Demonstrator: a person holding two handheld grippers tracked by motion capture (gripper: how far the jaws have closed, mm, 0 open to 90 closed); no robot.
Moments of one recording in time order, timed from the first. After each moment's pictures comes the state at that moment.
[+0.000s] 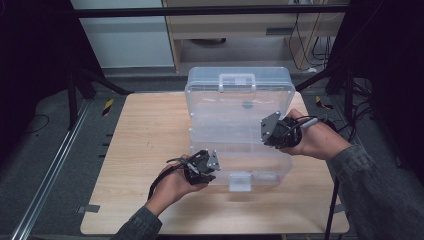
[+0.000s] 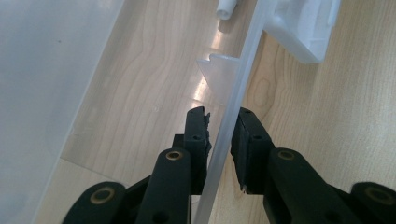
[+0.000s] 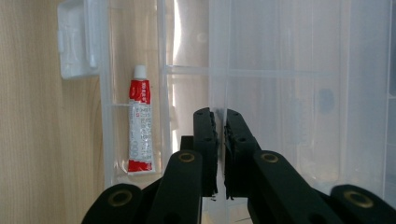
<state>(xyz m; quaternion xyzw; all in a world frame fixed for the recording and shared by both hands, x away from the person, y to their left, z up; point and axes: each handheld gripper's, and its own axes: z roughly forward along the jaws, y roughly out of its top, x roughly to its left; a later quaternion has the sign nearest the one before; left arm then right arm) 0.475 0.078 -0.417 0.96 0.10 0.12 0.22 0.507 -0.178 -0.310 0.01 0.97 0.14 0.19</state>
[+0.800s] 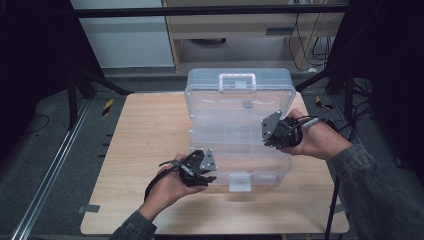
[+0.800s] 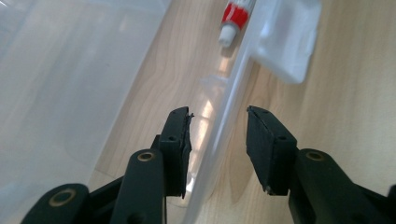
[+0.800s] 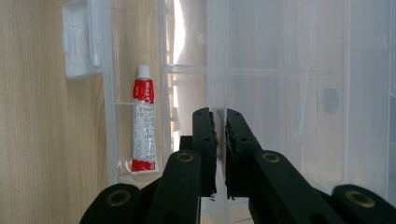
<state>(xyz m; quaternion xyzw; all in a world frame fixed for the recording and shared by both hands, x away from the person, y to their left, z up) 0.459 0.093 -0.393 0.94 0.10 0.14 0.29 0.508 -0.180 -0.310 0.01 0.97 0.15 0.19</state>
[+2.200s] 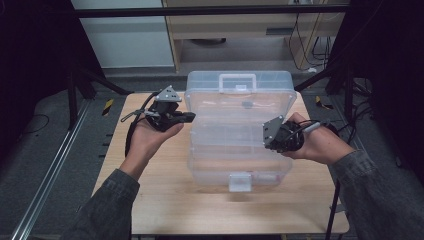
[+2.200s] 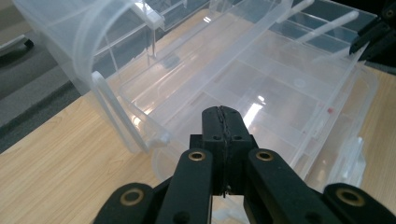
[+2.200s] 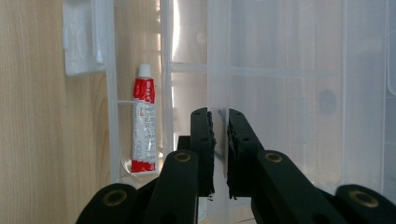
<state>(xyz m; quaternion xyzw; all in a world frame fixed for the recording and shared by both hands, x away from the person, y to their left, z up) 0.535 0.155 -0.286 0.85 0.27 0.16 0.43 0.500 -0.183 -0.317 0.00 0.97 0.15 0.20</state>
